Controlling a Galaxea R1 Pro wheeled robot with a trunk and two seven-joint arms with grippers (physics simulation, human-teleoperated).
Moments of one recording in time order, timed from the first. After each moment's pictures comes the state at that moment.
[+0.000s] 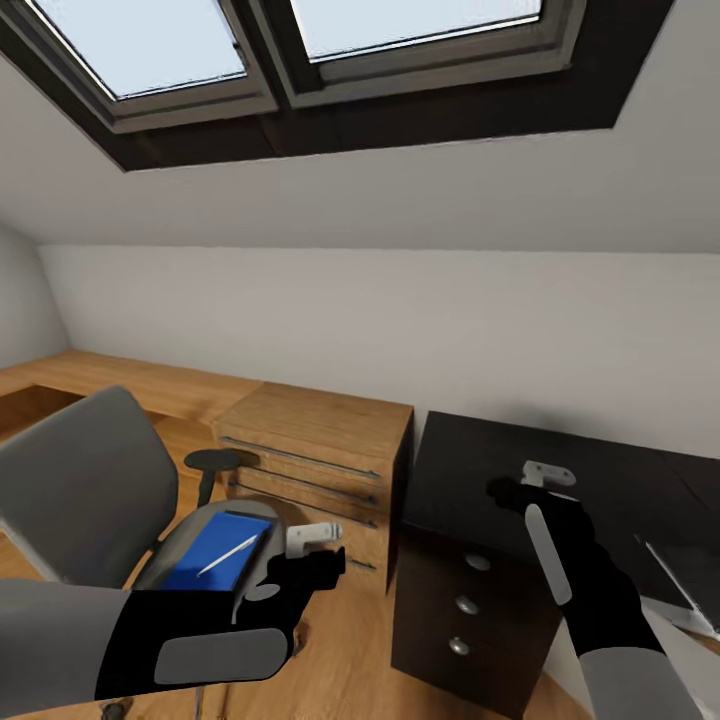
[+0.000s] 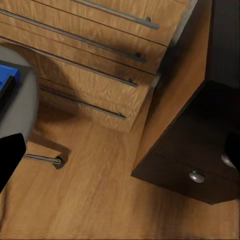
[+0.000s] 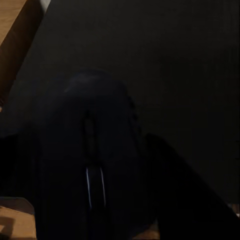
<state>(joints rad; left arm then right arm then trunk) -0.97 0.32 -1.70 -1.54 1.60 -0.24 1.10 -0.54 -0.04 -0.09 -1.26 -0.21 0.74 -0.27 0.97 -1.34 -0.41</state>
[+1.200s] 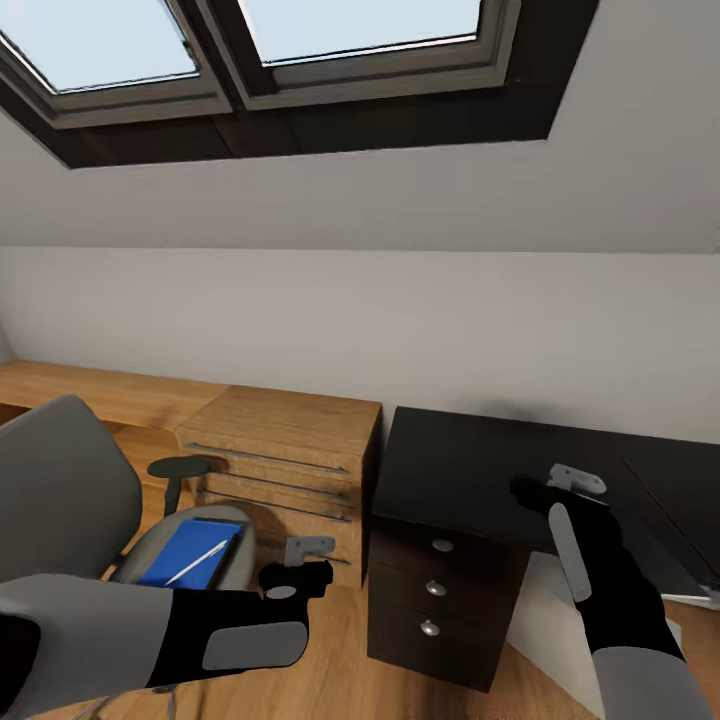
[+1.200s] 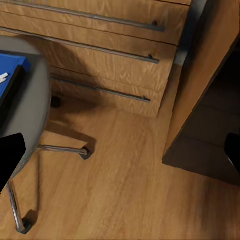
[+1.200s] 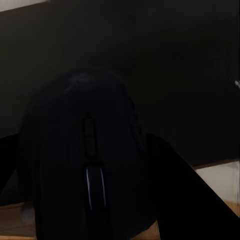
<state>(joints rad) -0.97 0.20 -1.82 -1.19 1.70 -0.23 1.05 -0.54 -0.05 -0.21 -1.27 -0.21 0.74 -0.27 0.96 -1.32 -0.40</state>
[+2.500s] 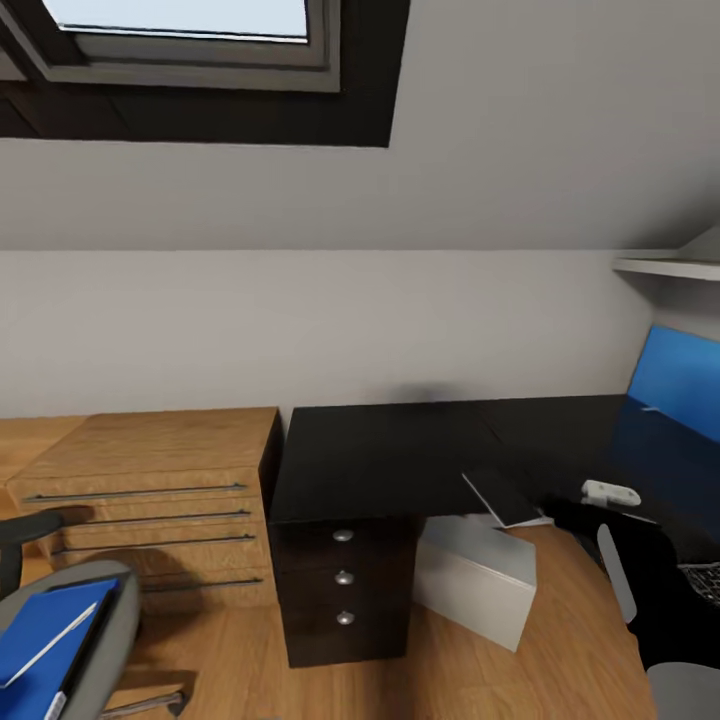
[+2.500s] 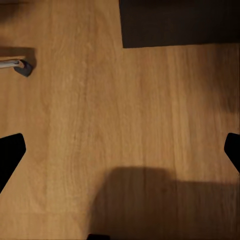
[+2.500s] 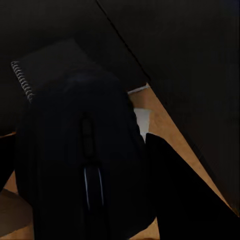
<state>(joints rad) -0.50 0.04 -2.10 -0.44 2.03 -0.34 0.44 -0.51 -0.18 -0.29 -1.19 -0.04 0.73 0.02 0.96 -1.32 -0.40</state>
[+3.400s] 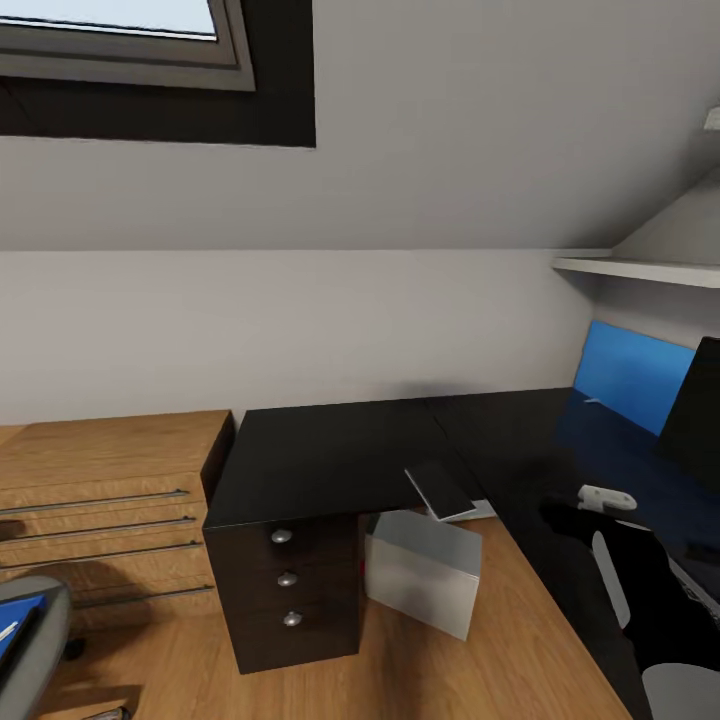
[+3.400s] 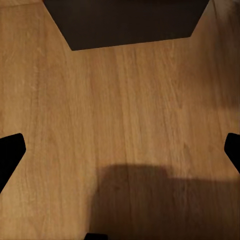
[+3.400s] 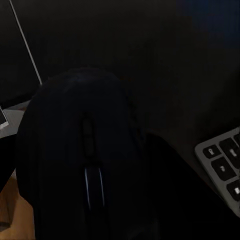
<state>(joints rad) -0.50 0.04 -2.11 -0.44 2.03 -0.34 0.44 -0.51 -0.17 -0.29 -1.13 -0.01 0.65 0.02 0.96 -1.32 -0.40</state>
